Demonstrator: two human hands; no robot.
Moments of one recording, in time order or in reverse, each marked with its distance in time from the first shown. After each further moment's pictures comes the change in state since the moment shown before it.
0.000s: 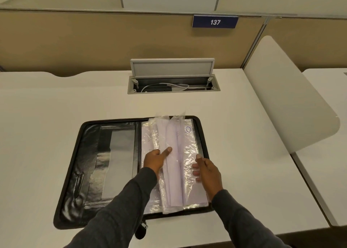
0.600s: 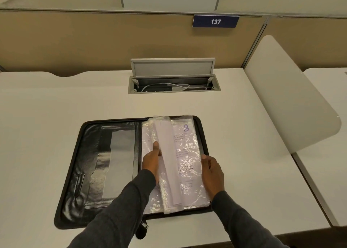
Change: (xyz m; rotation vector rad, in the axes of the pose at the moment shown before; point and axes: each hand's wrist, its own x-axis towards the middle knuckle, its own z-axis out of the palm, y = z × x) left_hand -0.003 -0.002 -0.003 -0.183 0.052 -0.065; right_hand 0.006 0.009 -0.002 -0.214 0.144 -0.165
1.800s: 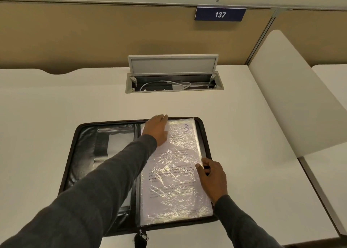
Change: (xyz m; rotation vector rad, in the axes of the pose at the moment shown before) left_hand 0.097 0.092 0.025 1.581 -0.061 0.808; right_hand 0.024 0.006 0.006 -0.225 -0.018 -0.091
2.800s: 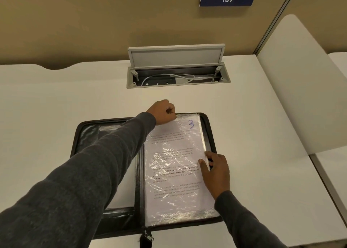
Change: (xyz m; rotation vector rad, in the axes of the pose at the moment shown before) left_hand 0.046 -0.009 -0.044 -0.412 -0.102 0.108; right_hand 0.014 -0.006 0.013 -0.010 0.033 -0.001
